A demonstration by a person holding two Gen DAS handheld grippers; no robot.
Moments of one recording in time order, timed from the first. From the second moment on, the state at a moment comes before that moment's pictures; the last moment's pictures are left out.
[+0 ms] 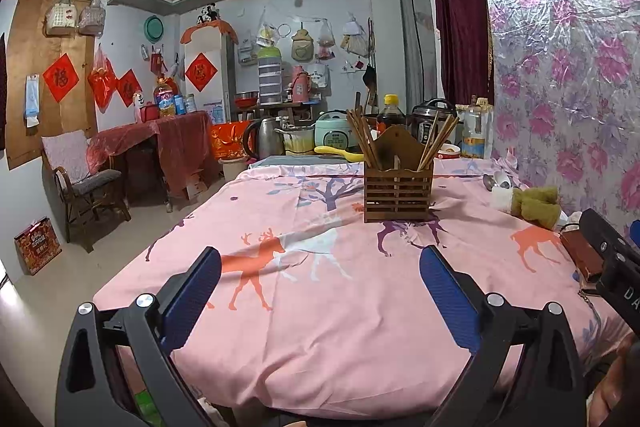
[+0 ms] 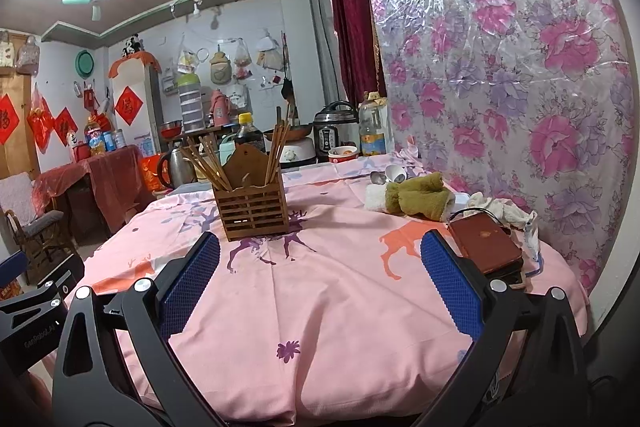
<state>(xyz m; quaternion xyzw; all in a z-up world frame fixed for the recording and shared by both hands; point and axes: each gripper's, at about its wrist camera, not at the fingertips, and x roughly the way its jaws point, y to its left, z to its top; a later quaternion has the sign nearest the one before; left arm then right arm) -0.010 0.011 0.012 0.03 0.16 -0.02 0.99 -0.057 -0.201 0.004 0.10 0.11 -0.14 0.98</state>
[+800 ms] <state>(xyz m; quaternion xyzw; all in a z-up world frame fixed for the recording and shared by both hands) -0.009 0.012 0.012 0.03 0.17 -0.02 0.99 -0.057 -0.201 0.005 0.10 0.11 -0.14 0.98</state>
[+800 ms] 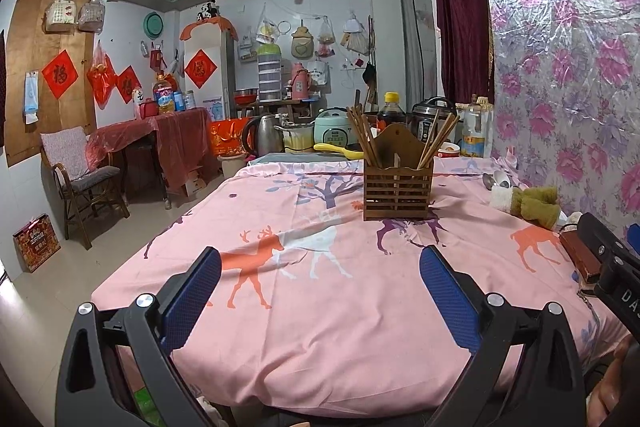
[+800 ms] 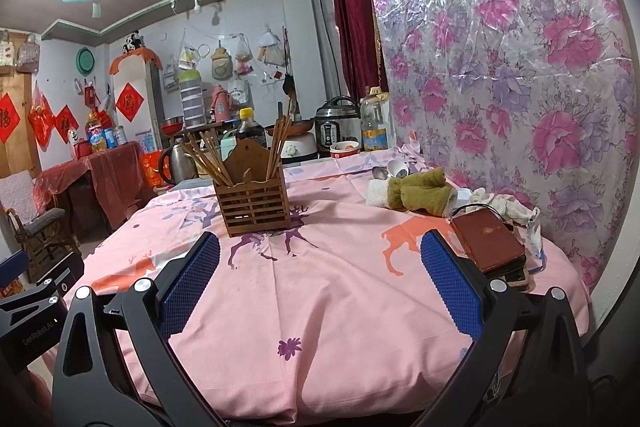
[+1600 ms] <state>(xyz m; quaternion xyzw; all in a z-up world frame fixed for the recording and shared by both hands) -0.011 0.011 0.014 0.03 0.16 -0.01 0.99 -0.057 -0.198 0.005 0.10 0.11 -0.14 0.98</state>
